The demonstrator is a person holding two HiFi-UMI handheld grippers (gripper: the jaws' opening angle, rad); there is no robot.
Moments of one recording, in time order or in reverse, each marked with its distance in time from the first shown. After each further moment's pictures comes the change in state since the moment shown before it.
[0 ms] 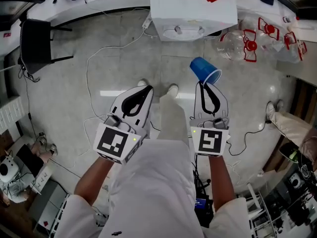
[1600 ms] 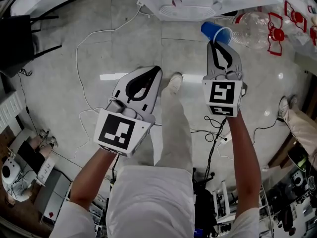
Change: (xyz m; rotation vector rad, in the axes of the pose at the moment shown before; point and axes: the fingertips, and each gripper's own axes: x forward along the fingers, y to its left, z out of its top) left arm 0.148 0.042 -0.118 -0.001 0.091 0.009; right arm 0.180 -0.051 -0.180 -0.151 0.136 0.049
